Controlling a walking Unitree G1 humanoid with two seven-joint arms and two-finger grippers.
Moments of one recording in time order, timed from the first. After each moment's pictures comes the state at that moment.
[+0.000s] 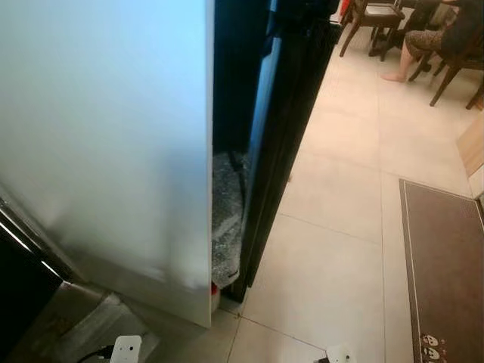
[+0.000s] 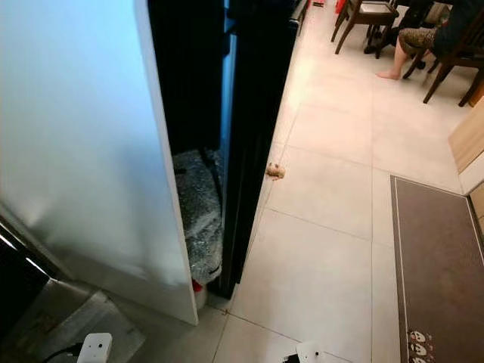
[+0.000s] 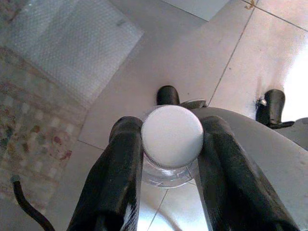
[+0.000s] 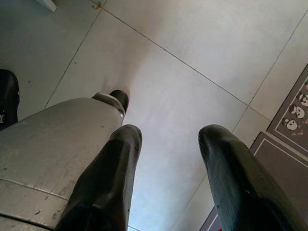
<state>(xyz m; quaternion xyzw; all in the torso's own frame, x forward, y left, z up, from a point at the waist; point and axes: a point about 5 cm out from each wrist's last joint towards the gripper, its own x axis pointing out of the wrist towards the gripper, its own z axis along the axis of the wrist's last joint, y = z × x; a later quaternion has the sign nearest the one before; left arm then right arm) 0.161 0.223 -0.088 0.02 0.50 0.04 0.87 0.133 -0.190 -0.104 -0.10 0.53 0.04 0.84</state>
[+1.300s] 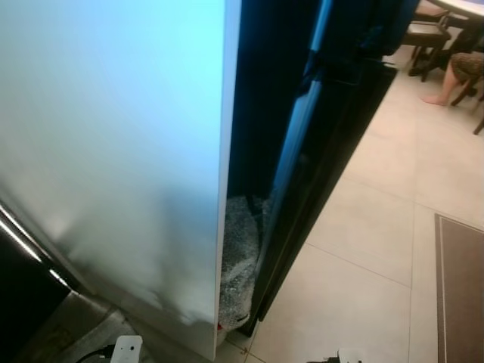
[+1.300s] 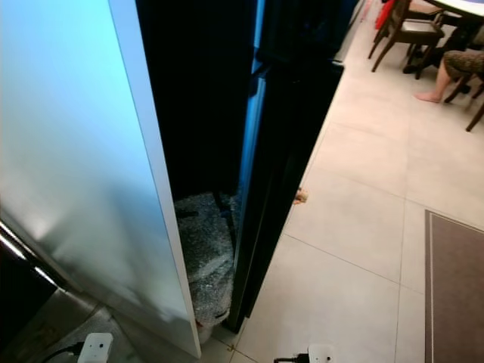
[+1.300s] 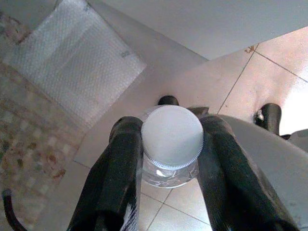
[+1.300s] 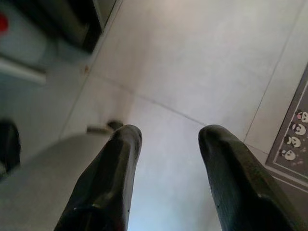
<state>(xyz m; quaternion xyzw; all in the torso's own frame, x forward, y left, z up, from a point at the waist) 0.162 0.224 -0.088 0.03 0.50 0.04 0.87 0.127 -0.190 -0.105 -0.02 0.50 -0.06 0.86</state>
